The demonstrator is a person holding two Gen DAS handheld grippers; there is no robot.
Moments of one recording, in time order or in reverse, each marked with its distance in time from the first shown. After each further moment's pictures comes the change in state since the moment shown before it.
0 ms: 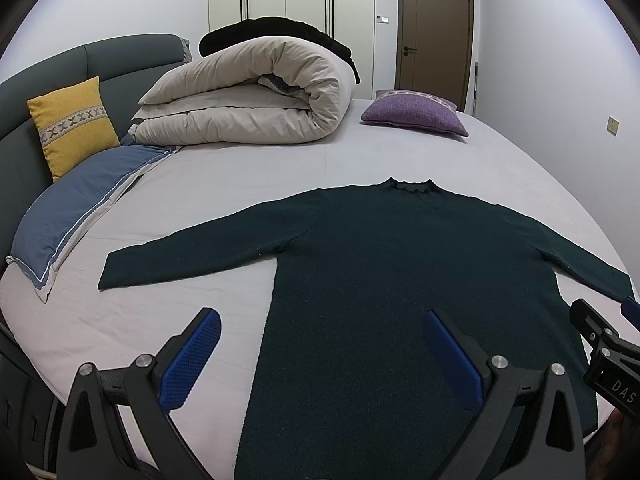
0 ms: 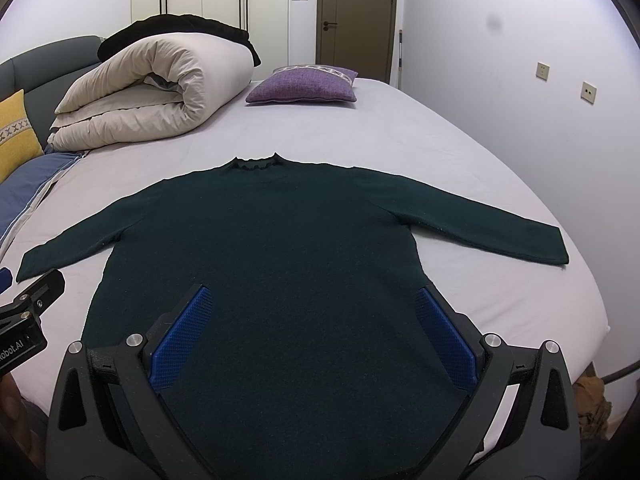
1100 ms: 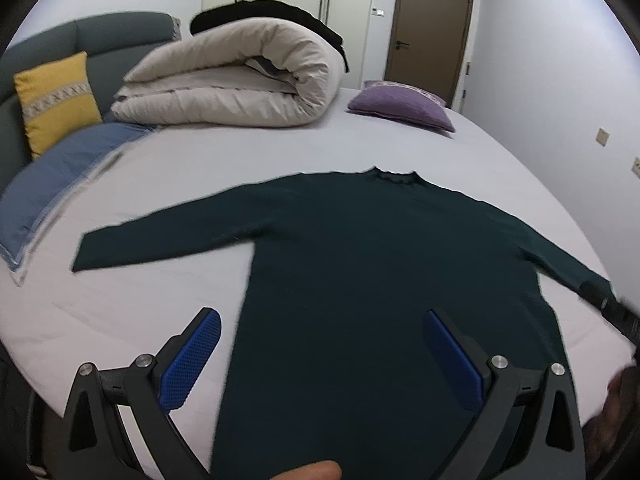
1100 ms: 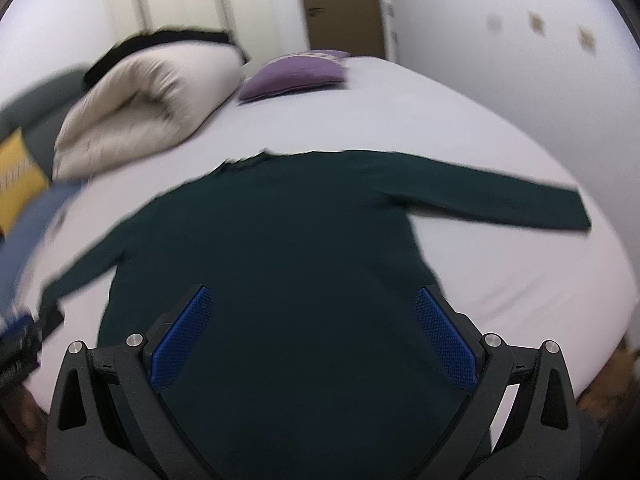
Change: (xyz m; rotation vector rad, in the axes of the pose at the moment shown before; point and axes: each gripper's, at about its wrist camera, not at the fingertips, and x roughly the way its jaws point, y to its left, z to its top) left arm 0.015 0.006 -0.005 -0.050 0.058 -0.117; right arm 0.031 -0.072 -0.006 0.207 0.052 0.109
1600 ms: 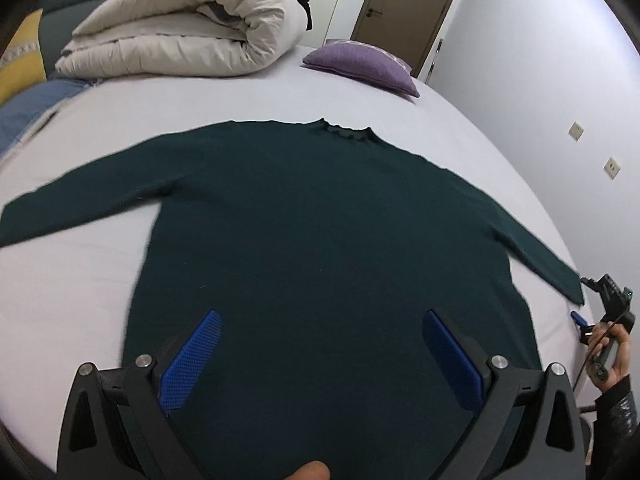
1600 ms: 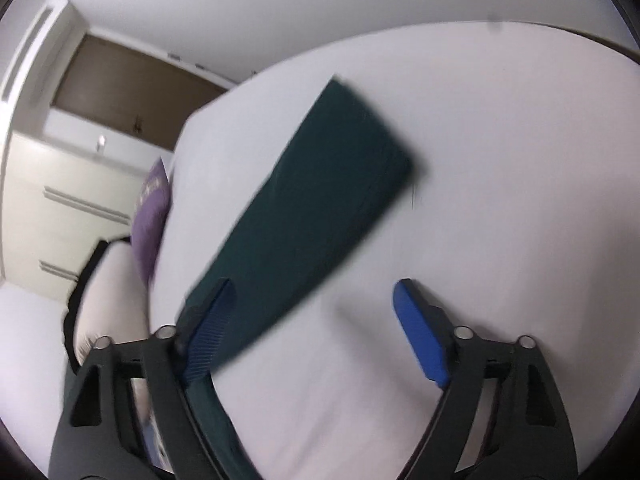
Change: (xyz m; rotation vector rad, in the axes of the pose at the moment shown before) left arm 0.078 -0.034 -0.002 -0.041 0.132 -0.195; right arm 0.081 -0.371 -0.004 0.921 -0.028 0.085
